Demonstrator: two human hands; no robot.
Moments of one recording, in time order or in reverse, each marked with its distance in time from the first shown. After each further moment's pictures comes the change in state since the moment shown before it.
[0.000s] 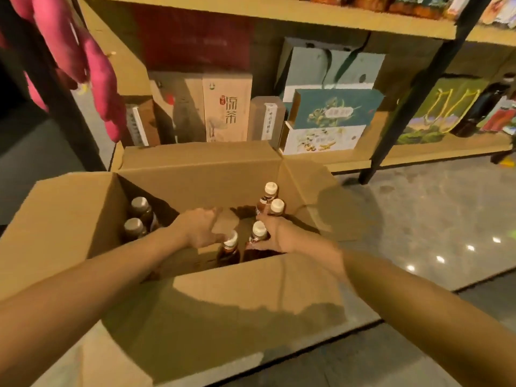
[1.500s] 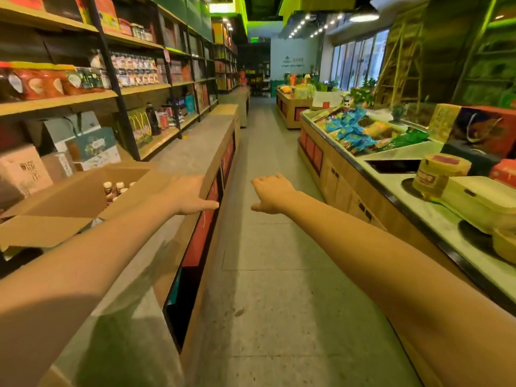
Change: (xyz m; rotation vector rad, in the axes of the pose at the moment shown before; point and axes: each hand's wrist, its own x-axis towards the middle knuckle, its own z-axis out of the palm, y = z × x) left_hand -0.582 -0.082 -0.025 0.303 0.240 1.101; right_hand -0.562 -0.476 0.257 -0.345 0.545 1.128
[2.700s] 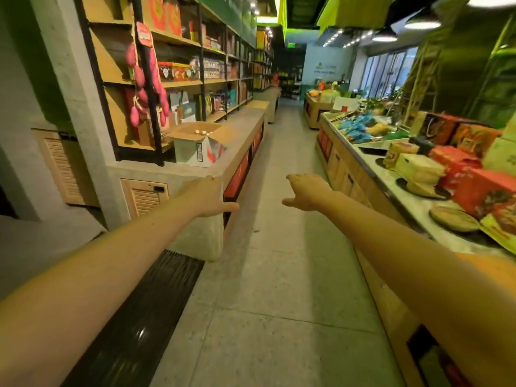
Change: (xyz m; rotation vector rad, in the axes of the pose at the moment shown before) left_hand -0.870 0.109 -0.071 -0.204 0.033 -0.131; right_hand -0.802 -0.281 -0.162 0.075 -0.038 0.008
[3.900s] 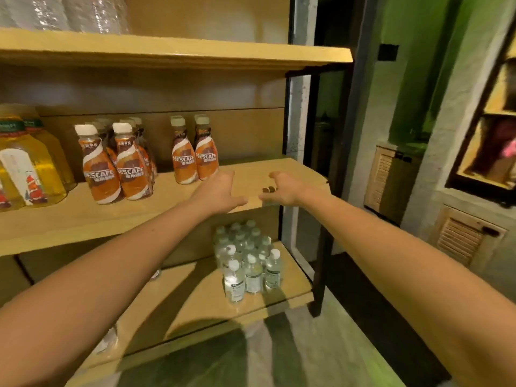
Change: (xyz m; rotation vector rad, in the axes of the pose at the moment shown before) left_hand -0.685 -0.440 -0.223 0.181 0.399 -0.926; right_hand -0.300 -0.827 -0.158 0.486 -0.044 -1.065
